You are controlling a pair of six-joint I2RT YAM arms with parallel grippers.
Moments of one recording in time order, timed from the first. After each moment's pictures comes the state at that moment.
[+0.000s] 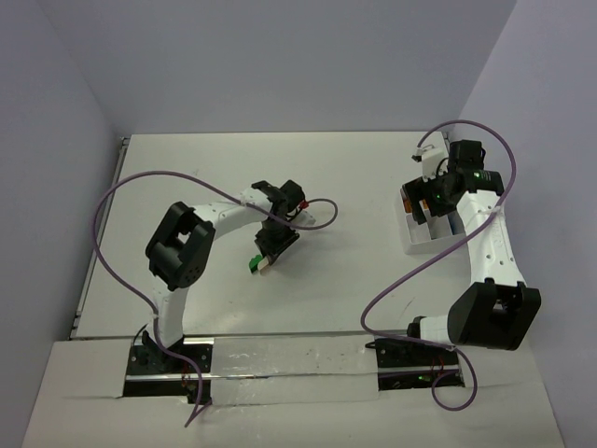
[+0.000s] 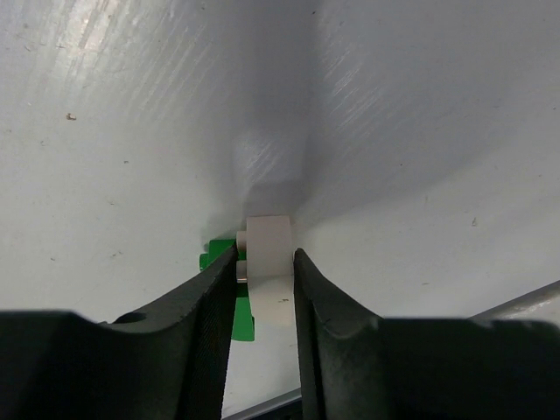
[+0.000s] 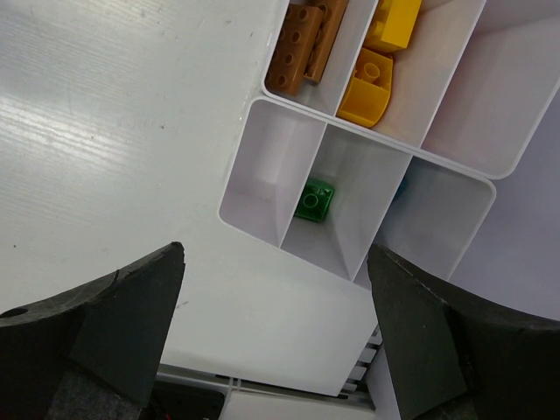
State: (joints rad) left arm -0.75 2.04 1.52 -0.99 0.07 0.14; right arm -0.16 1.34 1.30 -0.98 -0.14 -0.52
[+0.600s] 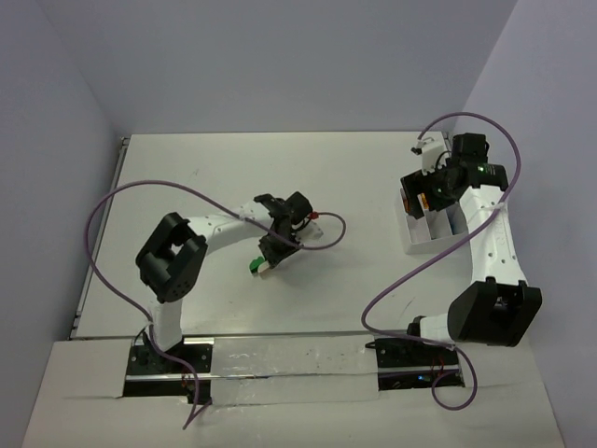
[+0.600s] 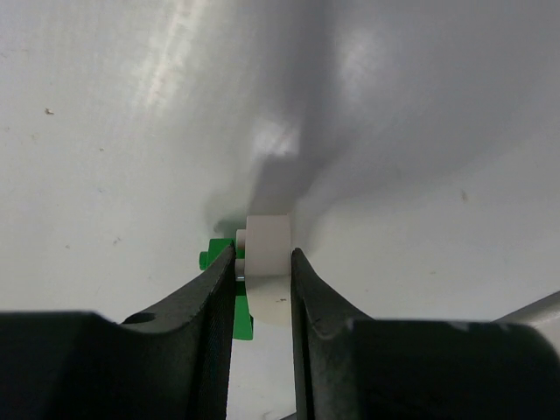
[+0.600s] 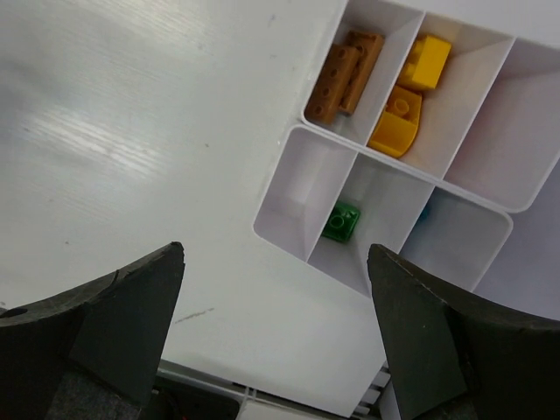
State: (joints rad) left arm -0.85 1.94 1.42 -0.92 -0.02 0.21; right arm -0.16 1.36 1.37 -1.03 -0.25 -0.52
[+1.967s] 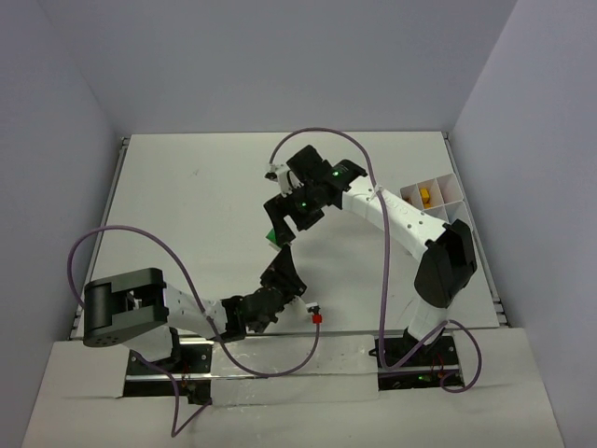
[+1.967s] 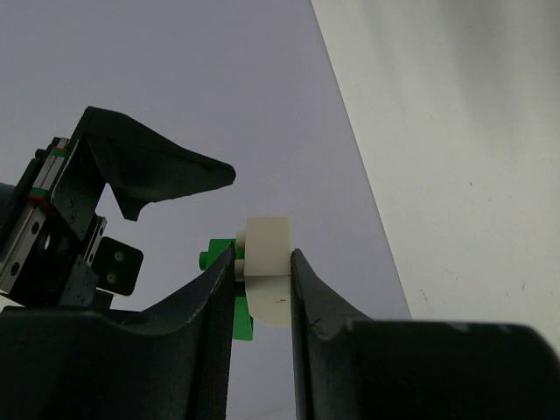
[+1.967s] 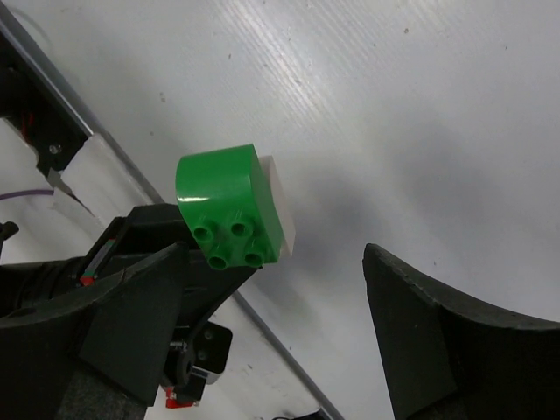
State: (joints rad) left arm -1.36 1.52 0.39 0.89 -0.78 1.71; right arm 0.72 1.74 1.61 -0.93 -0.36 0.07
